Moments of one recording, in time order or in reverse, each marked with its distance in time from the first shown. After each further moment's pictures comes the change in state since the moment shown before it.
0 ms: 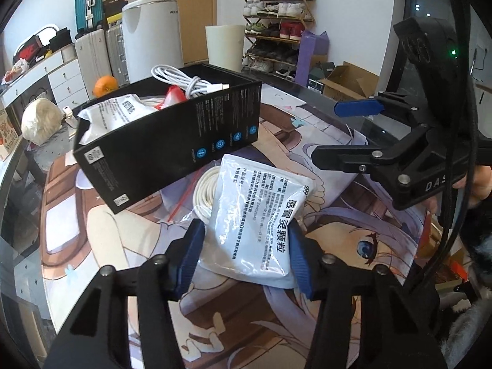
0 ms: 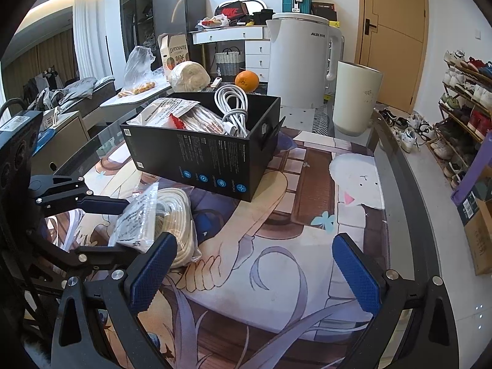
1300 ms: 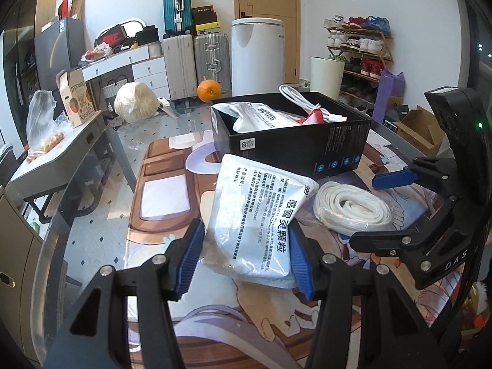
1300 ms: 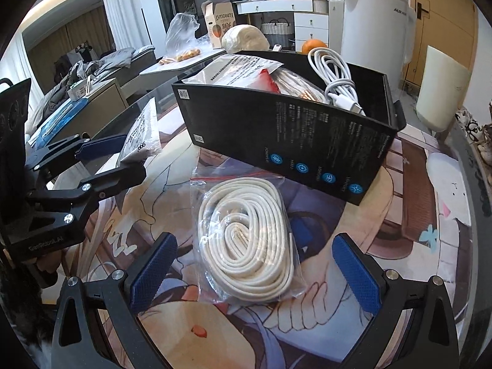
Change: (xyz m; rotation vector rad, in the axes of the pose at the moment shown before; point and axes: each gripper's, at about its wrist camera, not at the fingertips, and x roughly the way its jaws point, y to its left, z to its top) left arm -0.034 0.055 -0.022 -0.221 -0.125 0.318; right arm 0.053 0.060 0.015 -0.099 0.144 0.199
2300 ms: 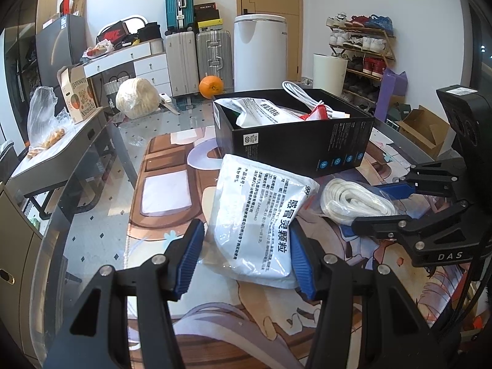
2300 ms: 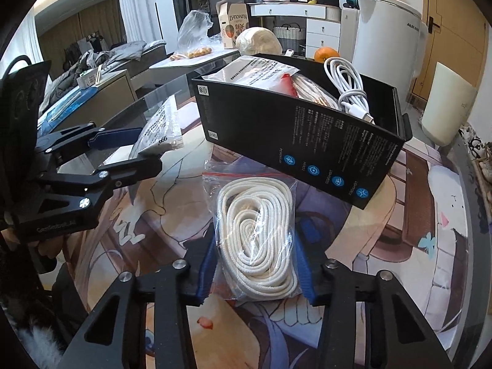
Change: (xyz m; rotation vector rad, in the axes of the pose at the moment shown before) left arm 0.003 -0.001 -0.002 -0.005 0.009 0.005; right arm -0.003 0.019 -0.002 -0.067 -0.016 0.009
